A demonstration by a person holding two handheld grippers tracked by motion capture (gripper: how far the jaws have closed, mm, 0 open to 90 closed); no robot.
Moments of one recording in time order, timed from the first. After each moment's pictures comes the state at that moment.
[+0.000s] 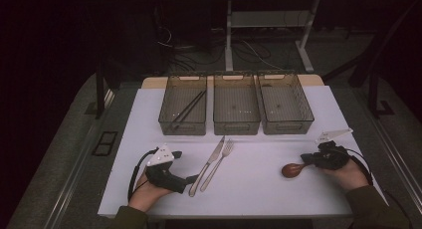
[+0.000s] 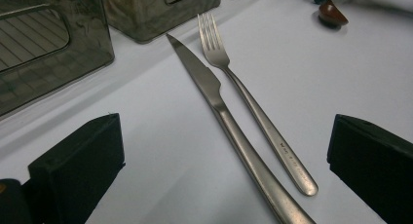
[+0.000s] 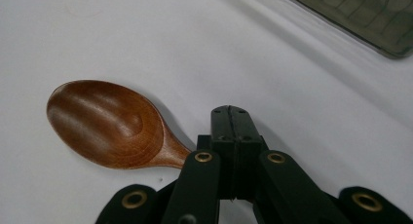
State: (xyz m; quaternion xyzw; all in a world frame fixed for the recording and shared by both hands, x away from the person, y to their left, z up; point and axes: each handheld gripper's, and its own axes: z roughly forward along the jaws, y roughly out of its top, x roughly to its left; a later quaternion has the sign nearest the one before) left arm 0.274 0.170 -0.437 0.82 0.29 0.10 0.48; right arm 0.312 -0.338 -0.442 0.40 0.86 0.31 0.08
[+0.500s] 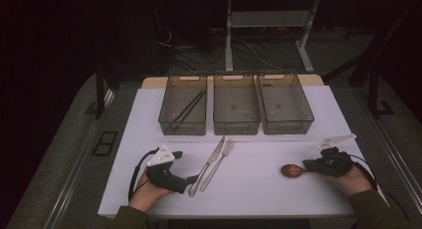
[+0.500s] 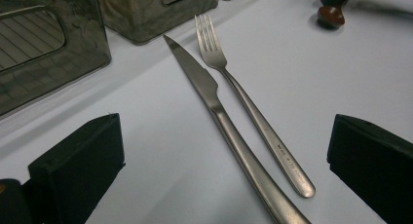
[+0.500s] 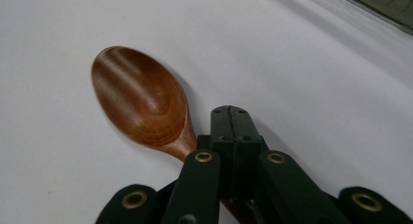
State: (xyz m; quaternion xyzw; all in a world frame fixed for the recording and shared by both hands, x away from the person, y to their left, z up) left arm 0.273 0.167 -0.437 0.82 0.29 0.10 0.48; right arm 0.293 -0.339 -0.440 0.39 0.86 0.31 0.07
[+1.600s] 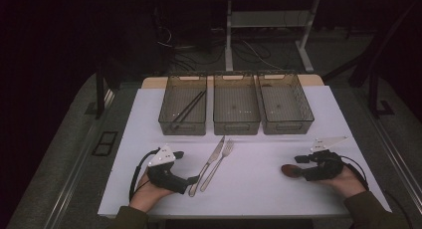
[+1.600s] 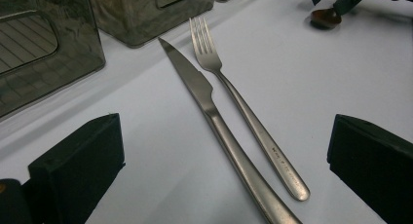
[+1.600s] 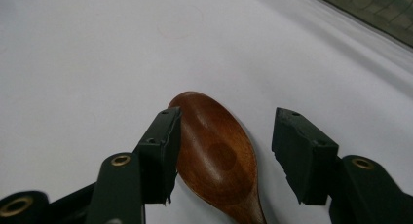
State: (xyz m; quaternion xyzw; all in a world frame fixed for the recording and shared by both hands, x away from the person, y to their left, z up) left arm 0.273 0.165 -0.435 0.82 0.28 0.09 0.49; right arm 0.290 -0.315 -0.438 0.34 0.86 0.37 0.05
